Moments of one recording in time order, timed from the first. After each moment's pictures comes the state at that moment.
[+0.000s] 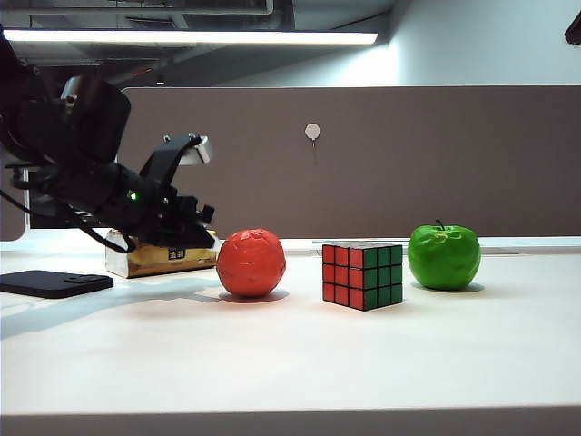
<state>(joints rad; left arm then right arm) -0.29 1.91 0.93 0.59 0.31 0.23 0.15 0.62 0.67 -0.44 -0.31 0.00</state>
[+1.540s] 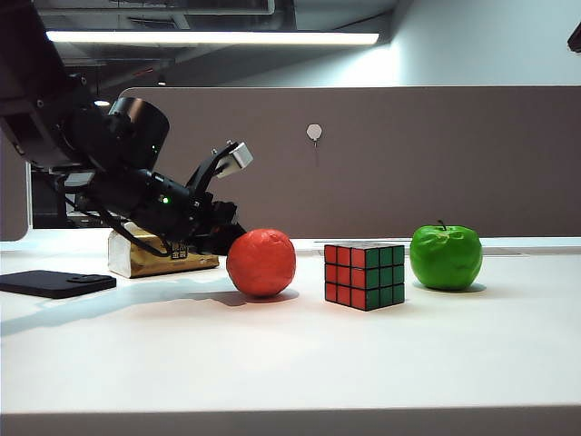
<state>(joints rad) -0.32 2.01 1.12 0.36 0.63 0.30 0.15 0.62 0.67 -0.46 -0.31 0.00</state>
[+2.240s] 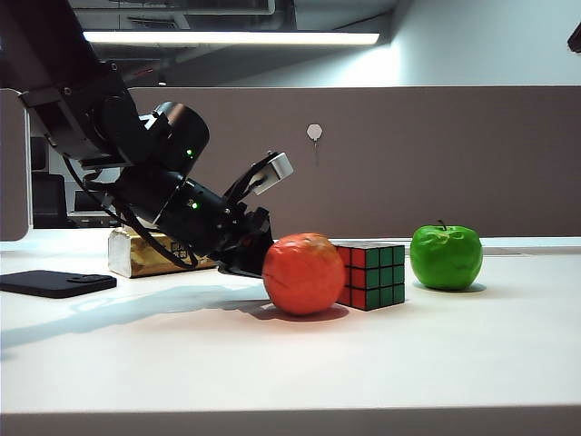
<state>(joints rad) -0.44 2.00 1.12 0.19 0.64 0.30 0.15 0.63 0.67 -0.46 -0.31 0.00</state>
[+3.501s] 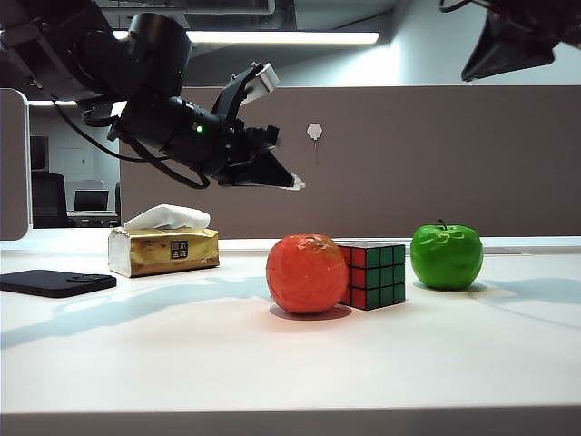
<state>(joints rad) -0.44 1.85 1.12 0.42 0.46 0.18 0.15 1.28 1.00 -0.06 -0.26 0.09</state>
